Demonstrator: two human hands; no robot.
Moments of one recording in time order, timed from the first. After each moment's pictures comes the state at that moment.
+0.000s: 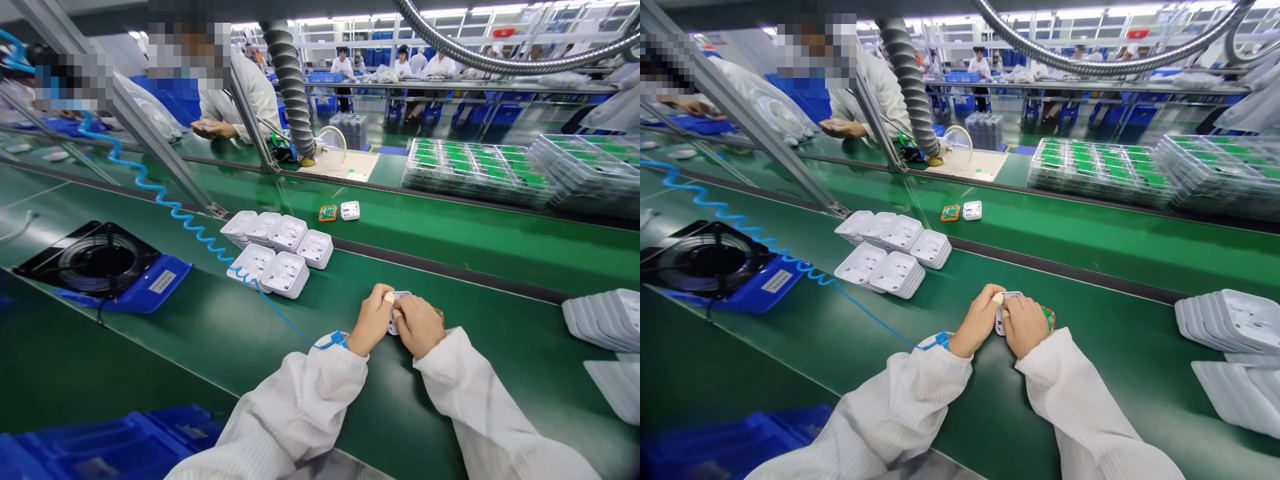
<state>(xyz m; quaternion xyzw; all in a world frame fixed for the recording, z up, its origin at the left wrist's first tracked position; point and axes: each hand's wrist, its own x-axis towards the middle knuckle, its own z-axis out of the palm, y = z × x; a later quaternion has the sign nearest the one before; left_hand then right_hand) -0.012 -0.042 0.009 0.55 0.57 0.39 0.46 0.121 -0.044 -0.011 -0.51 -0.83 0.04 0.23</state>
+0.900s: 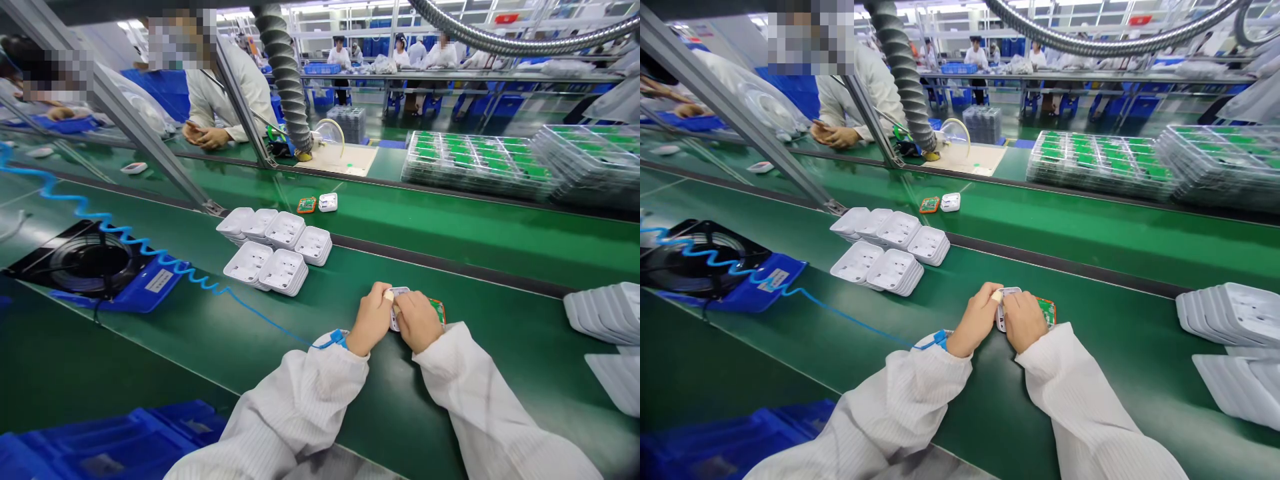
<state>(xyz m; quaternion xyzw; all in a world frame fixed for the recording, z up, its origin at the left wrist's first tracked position) -0.011 -0.045 0.011 0.56 0.61 0.36 0.44 0.119 -0.043 -0.011 -0.45 -0.86 -0.03 0.25</state>
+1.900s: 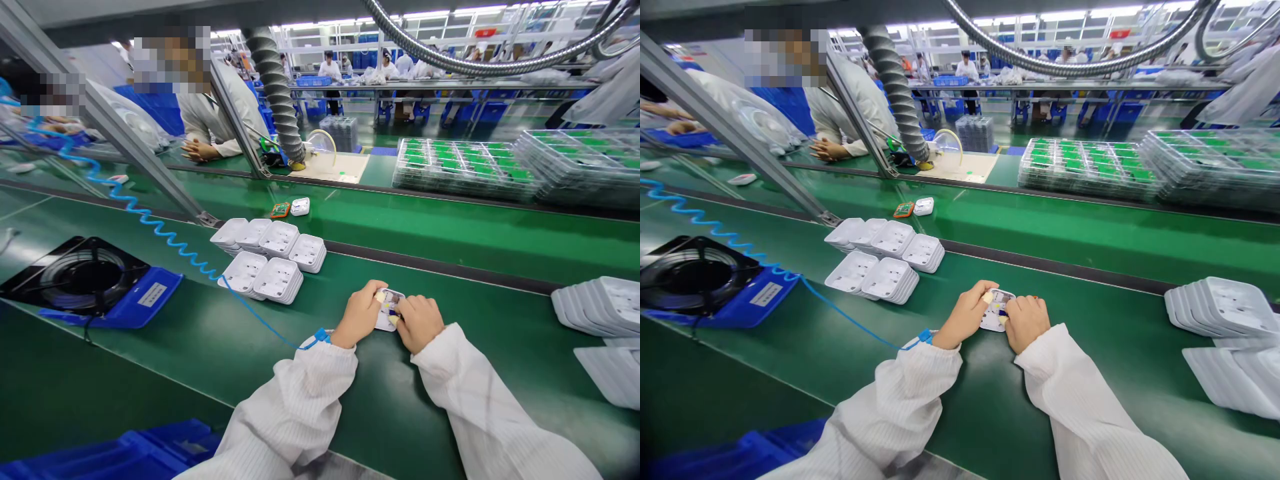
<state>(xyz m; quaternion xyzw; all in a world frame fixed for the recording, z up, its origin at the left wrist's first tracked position) -0.030 -0.032 0.020 0.67 0.56 0.31 0.38 0.137 -0.044 -0.020 -0.50 -0.84 -0.07 0.19</state>
